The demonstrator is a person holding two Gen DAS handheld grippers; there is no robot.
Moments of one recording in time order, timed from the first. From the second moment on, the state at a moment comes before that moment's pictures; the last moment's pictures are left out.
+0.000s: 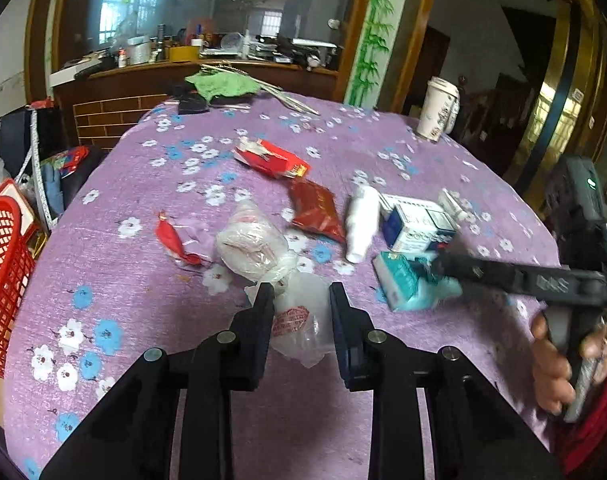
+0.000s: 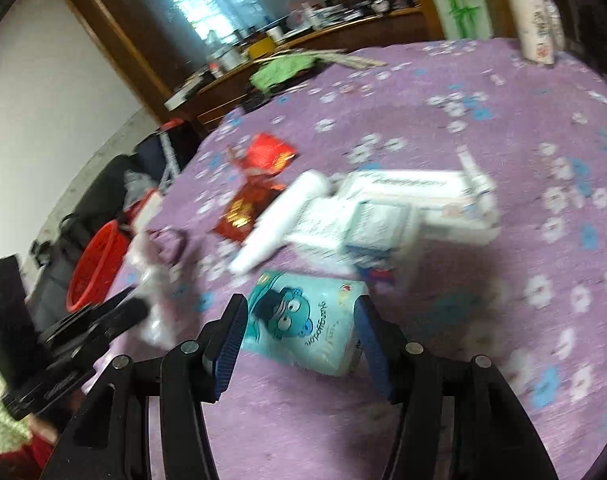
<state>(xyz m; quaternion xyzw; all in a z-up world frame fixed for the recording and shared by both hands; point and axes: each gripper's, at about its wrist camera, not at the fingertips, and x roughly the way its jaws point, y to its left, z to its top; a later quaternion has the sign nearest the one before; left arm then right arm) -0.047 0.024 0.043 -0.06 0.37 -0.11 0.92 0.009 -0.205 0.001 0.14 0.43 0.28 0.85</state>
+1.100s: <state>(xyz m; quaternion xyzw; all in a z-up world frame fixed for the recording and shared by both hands) -0.056 0.048 0.047 -0.10 0.34 -0.11 0.93 -0.022 -0.122 0.004 -0.18 0.38 0.23 0.88</state>
